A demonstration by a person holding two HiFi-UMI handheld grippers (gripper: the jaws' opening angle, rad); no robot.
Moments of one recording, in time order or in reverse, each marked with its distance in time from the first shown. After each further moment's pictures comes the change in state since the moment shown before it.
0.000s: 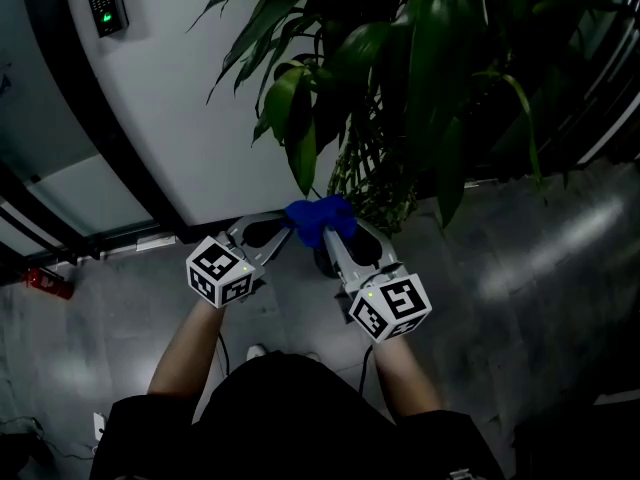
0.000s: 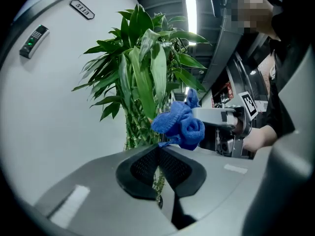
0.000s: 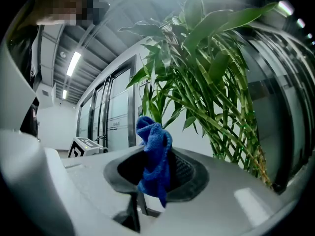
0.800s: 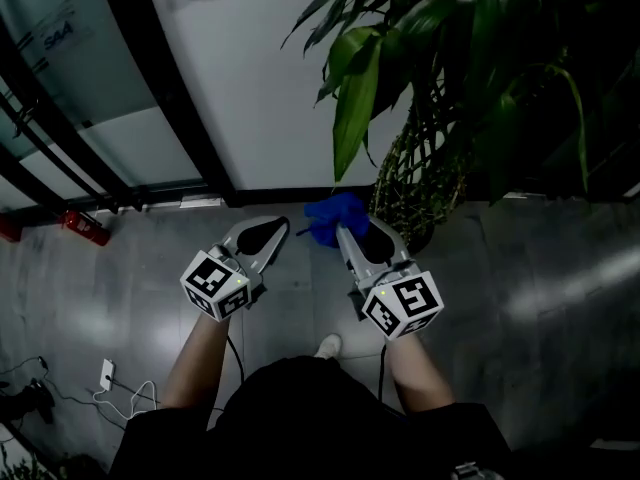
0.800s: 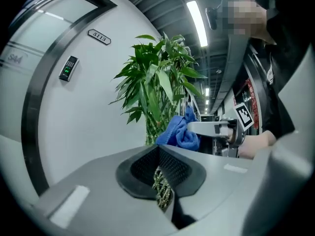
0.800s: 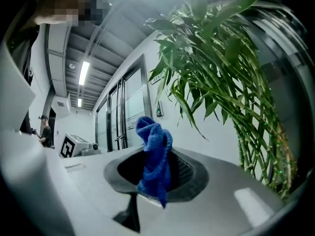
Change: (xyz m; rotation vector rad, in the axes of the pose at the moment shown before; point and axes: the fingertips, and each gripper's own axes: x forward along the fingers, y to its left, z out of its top) left arm -0.125 -0.025 -0.013 -0.023 -0.063 0.277; right arm -0.010 0.074 -0.038 0.057 0.032 0.188
